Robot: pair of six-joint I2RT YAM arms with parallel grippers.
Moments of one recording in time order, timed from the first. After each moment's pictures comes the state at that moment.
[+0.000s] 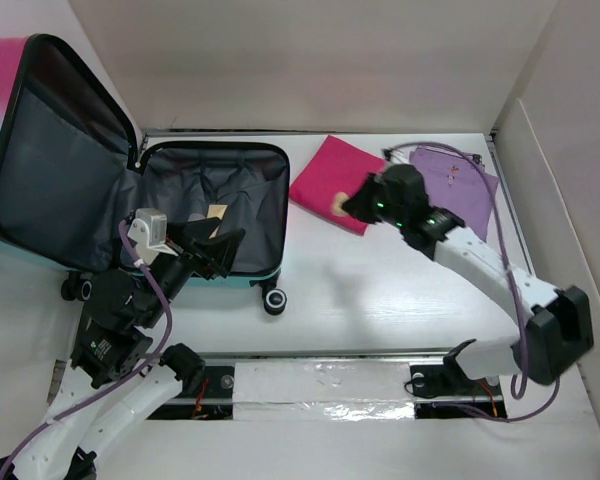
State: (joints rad) left arm -0.64 0.43 0.86 -0.27 -0.04 -0.34; right arm 0.50 1.29 1.01 -0.21 -0.02 0.70
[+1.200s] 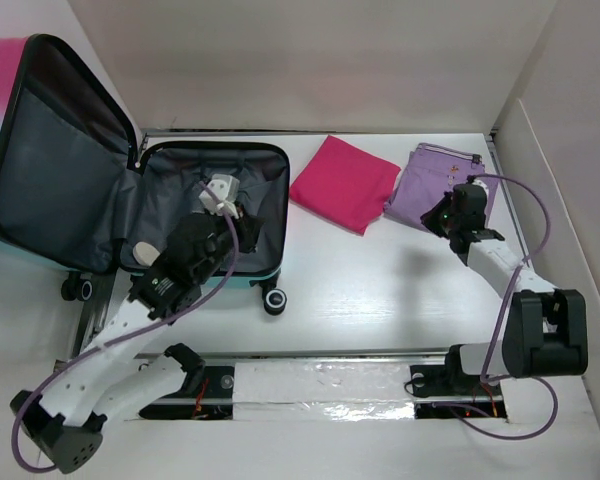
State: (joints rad) left arm -0.64 0.78 0.86 -0.28 -0.14 -0.36; right arm 0.01 1.35 0.79 -0.03 0.02 0.65
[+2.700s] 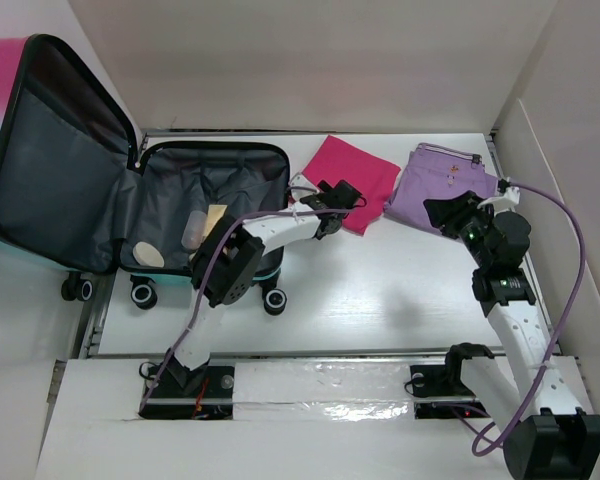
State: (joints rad) left arm -0.81 2.13 1.61 -0.48 -0.61 -1.49; right arm -0.01 0.79 0.63 0.08 -0.26 0.63
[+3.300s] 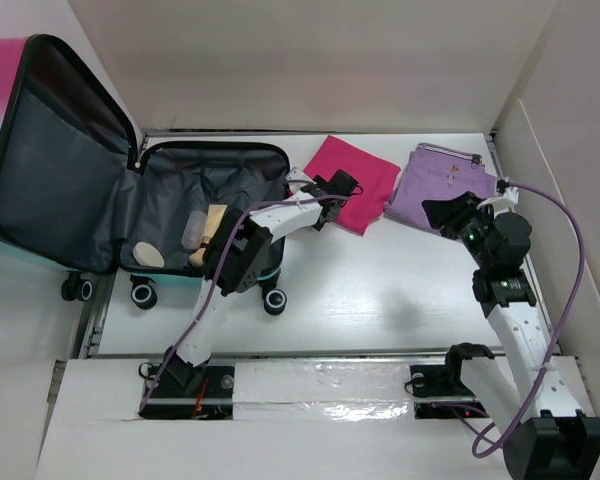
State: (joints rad) left arm -0.74 2.30 1.82 -0.59 -0.58 -1.52; right arm -0.01 0.78 0.63 0.08 -0.30 0.63
